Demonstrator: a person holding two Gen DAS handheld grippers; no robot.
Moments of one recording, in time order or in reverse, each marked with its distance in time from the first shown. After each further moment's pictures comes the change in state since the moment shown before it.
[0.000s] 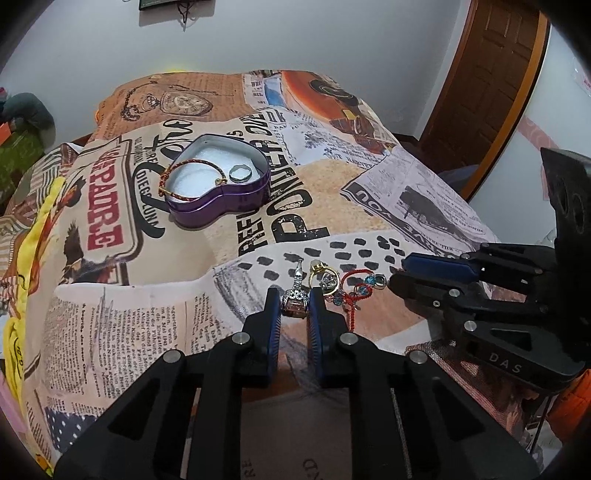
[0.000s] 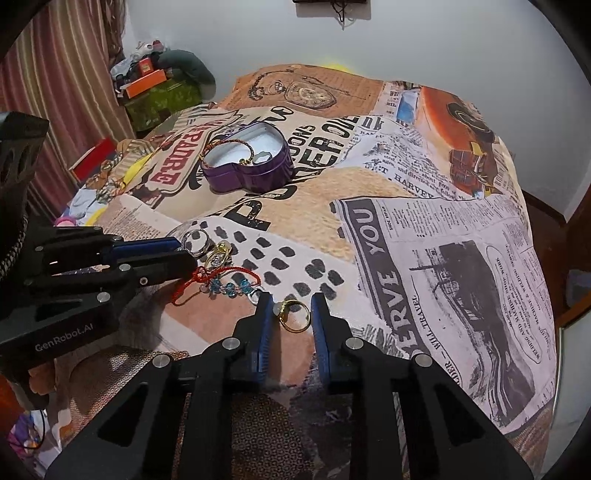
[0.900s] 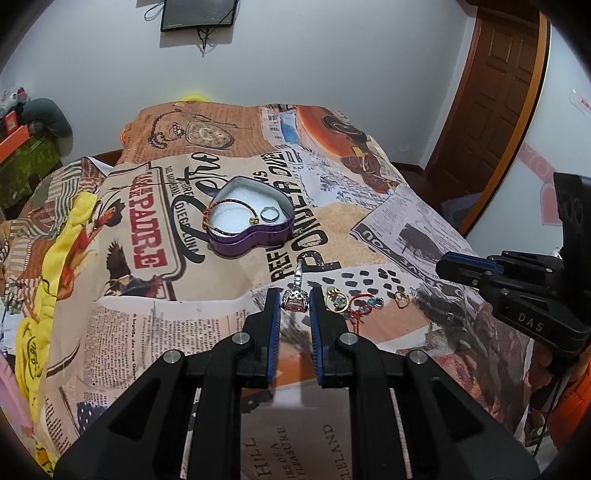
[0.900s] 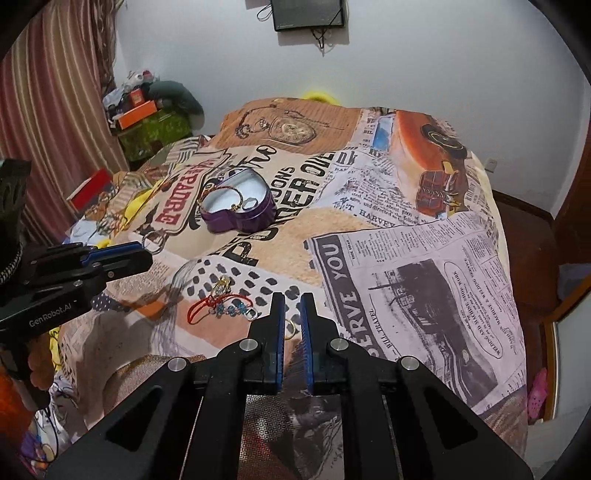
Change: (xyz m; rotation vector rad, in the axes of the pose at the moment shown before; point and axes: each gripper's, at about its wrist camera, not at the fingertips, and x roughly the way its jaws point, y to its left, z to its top) left arm -0.050 0.014 0.006 -0.038 -0.112 0.026; right arm -0.042 -0.010 0.011 0.060 -0.096 -0.036
